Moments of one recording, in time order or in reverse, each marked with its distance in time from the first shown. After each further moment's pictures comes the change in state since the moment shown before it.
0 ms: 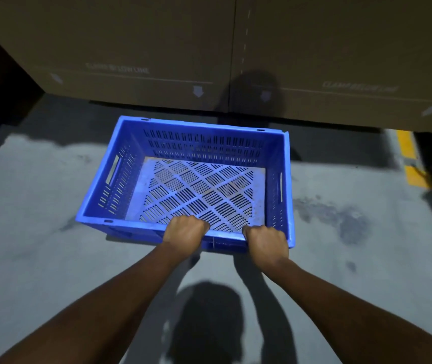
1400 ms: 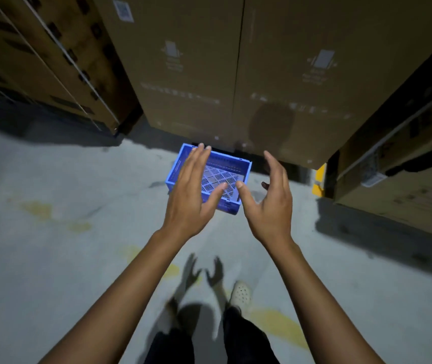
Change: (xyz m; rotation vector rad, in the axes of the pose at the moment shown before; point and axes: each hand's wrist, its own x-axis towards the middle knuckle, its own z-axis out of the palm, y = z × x) left_hand -0.588 0.167 -0.567 -0.832 0.881 -0.126; right_hand -0.575 -0.024 -0.570 0.962 0.719 -0.164
